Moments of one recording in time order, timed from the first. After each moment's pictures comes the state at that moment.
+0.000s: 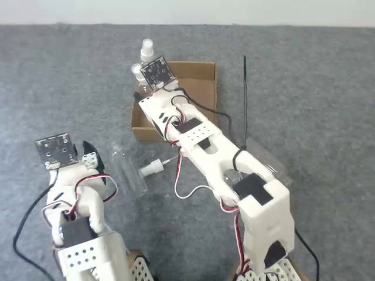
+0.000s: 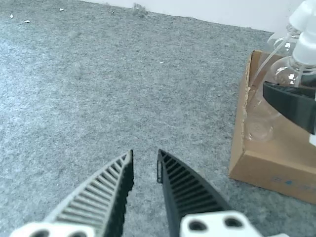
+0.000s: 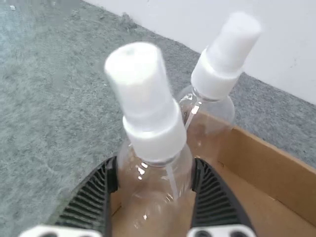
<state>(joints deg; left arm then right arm) -24.2 -88.0 85.2 47.3 5.2 -37.8 25.9 8.4 -0.8 3.1</state>
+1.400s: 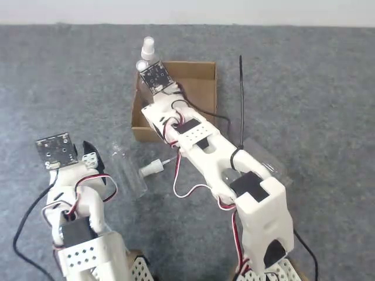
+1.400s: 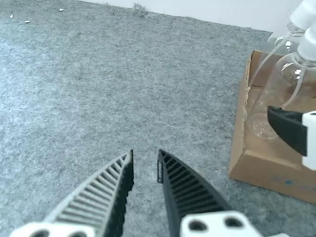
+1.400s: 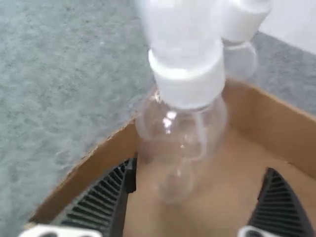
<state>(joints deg) -24.1 -88.0 85.2 47.3 5.2 -38.3 27.6 7.4 6.9 2.5</state>
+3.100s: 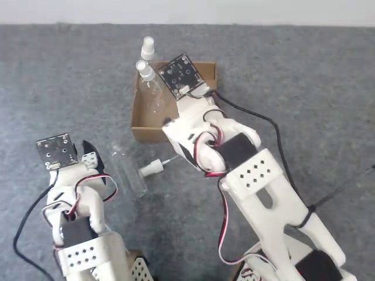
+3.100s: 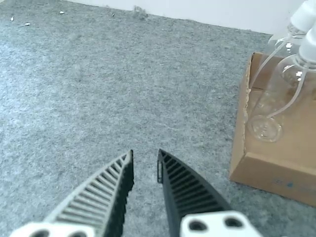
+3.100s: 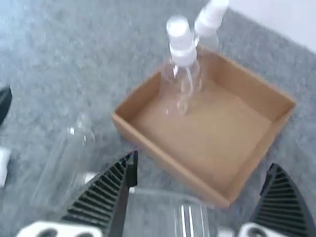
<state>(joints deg) -24.2 -88.0 86.3 45.6 5.2 -39.2 -25.4 20.7 54.9 2.4</state>
